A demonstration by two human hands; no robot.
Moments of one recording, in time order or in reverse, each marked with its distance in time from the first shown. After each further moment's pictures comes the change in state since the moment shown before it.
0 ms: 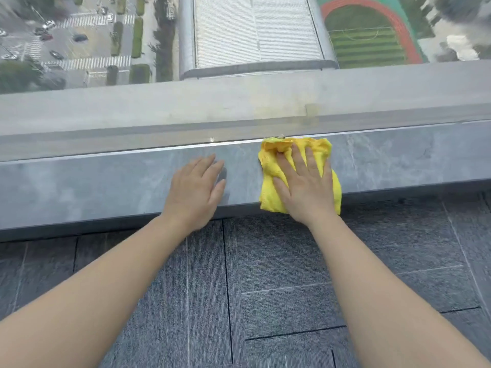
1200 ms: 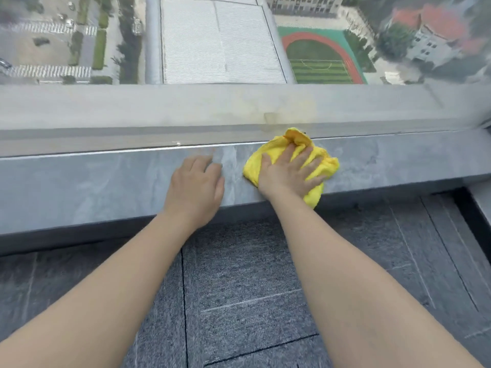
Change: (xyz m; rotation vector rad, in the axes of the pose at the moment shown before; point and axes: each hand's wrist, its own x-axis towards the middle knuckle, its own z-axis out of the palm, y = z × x) left_hand 0.025 0.057 0.029 0.009 0.085 0.080; right_hand 0.032 0.013 -0.011 0.234 0.040 0.591
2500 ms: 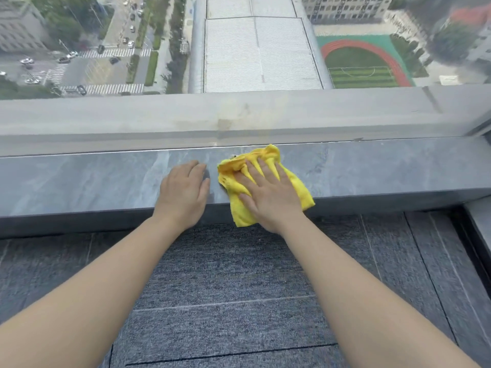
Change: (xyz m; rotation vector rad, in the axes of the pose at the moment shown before) left_hand 0.021 0.120 0.040 -0.063 0.034 -0.234; right_hand 0.054 0.137 -0.042 -0.313 -0.042 -0.962
